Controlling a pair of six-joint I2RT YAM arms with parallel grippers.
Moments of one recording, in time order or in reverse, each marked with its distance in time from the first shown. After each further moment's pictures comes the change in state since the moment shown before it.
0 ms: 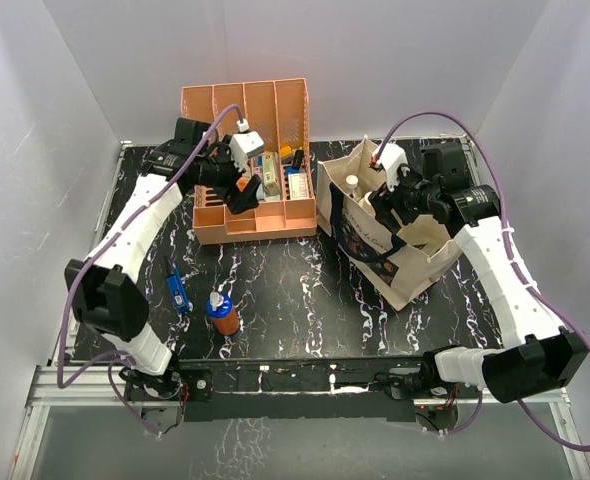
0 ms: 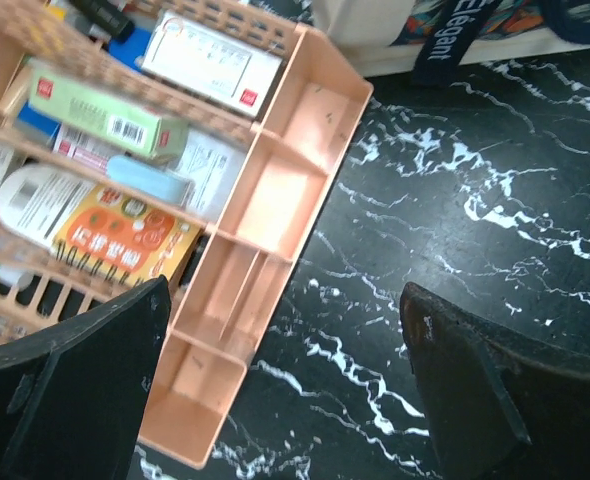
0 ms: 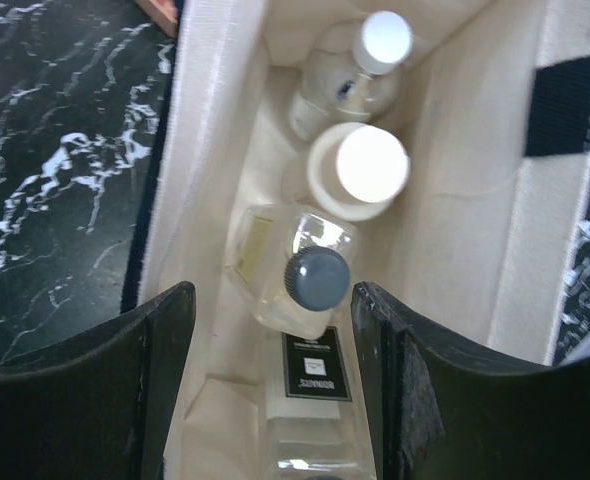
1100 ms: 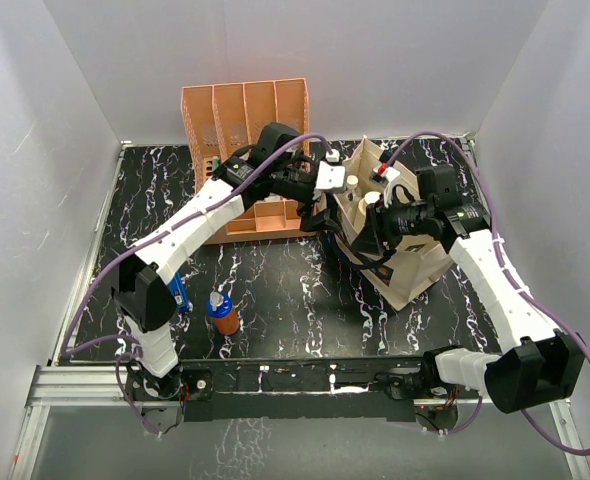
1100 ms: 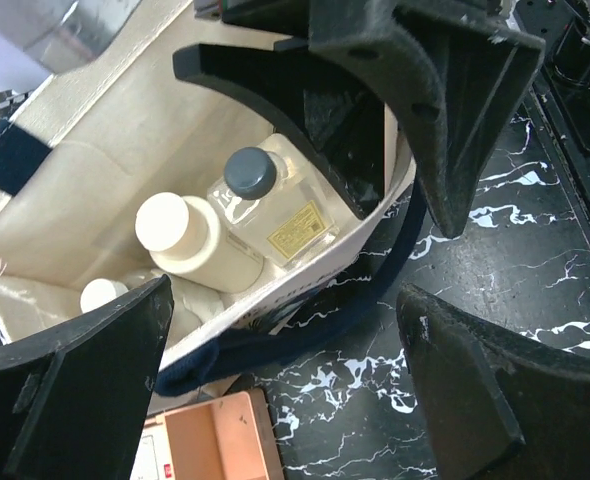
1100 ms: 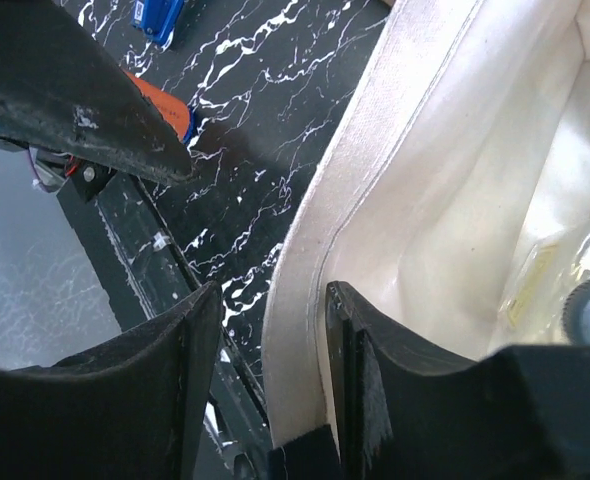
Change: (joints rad) left arm -0.394 0.190 0.212 0.140 0.330 0.213; right arm -0.010 -0.045 -0.211 0.084 -0.517 0.389
